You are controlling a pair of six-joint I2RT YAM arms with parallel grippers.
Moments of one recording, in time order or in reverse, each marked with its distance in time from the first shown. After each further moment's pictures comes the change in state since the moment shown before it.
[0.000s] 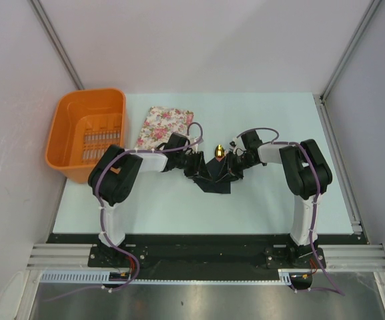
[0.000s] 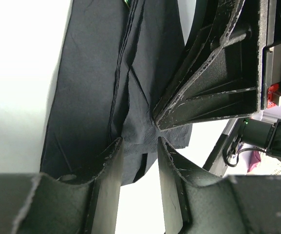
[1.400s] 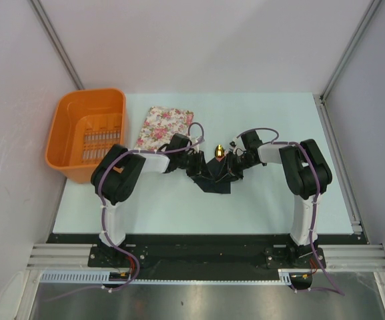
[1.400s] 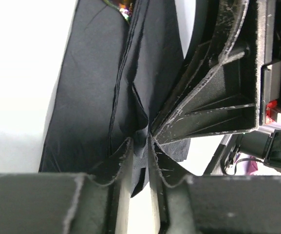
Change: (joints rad) left arm -0.018 0.025 -0.003 0.080 -0.021 -0.060; right arm 0.000 0.003 0.000 0.002 -0.001 0.004
